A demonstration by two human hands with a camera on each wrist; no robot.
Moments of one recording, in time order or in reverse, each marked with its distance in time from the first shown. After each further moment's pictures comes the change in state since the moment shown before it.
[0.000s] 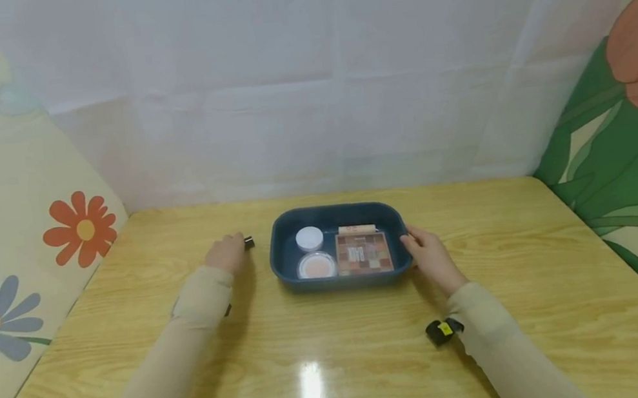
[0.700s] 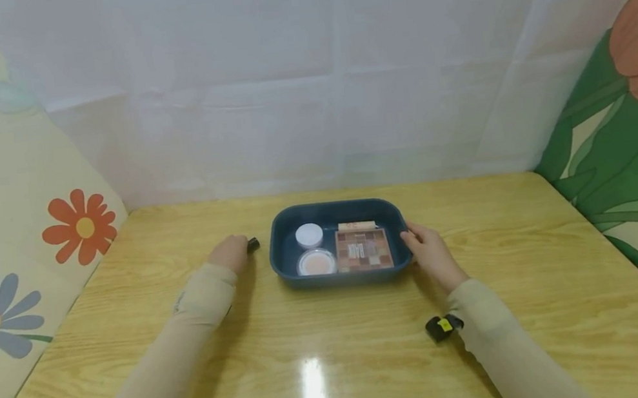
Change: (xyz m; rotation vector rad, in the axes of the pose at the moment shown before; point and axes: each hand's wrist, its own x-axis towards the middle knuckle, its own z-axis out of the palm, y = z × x) left_hand 0.014 -0.005 0.016 -0.007 0.011 0.043; right_hand 0.004 0.004 -0.001 -0.007 0.000 0.004
